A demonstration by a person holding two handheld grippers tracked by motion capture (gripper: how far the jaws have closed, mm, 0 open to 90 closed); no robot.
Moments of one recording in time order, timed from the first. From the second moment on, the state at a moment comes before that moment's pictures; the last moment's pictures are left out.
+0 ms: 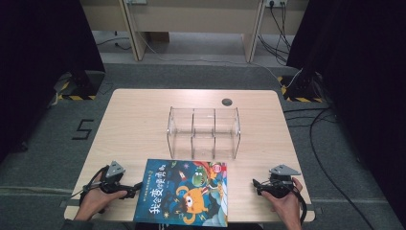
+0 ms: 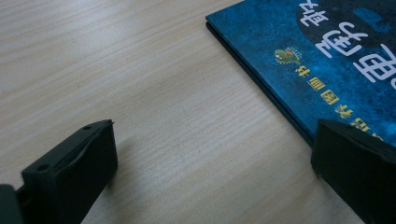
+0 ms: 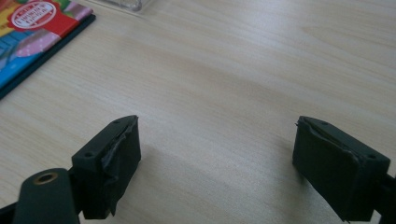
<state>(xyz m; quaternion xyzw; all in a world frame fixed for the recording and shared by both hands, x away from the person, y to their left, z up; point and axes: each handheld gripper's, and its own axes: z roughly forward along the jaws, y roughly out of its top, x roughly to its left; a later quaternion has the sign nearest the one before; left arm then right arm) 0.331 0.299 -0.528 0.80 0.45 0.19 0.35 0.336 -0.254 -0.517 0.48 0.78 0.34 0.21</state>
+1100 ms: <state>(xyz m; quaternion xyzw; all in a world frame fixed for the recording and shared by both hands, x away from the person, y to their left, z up) 0.302 0.256 -0.507 0.80 0.47 0.04 0.36 0.321 -0.231 -0.507 0.46 0.77 0.43 0.09</state>
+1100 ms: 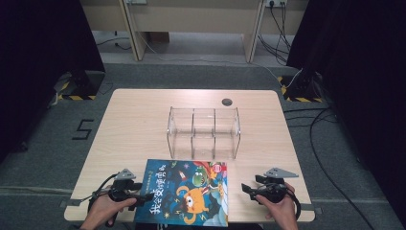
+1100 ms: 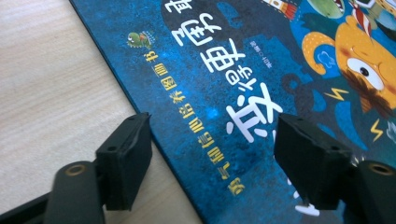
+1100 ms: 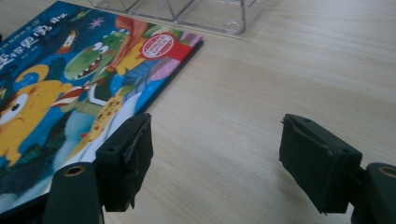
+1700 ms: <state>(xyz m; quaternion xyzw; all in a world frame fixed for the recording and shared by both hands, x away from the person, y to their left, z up) 0.299 0.223 -0.509 0.82 0.42 0.01 0.39 0.322 -0.231 -0.509 0.47 0.77 0.44 0.06</state>
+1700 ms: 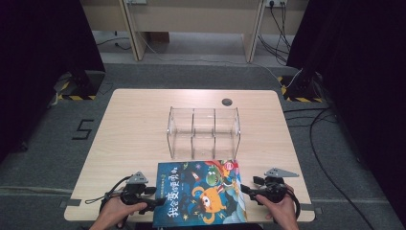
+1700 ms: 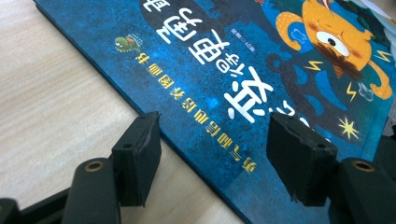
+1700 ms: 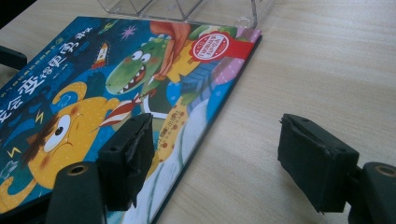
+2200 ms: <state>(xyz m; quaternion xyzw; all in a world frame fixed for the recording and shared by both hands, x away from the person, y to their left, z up) 0.304 0.194 -0.511 0.83 0.39 0.00 0.40 0.323 -0.234 -0.513 0.48 0.77 0.43 0.05</state>
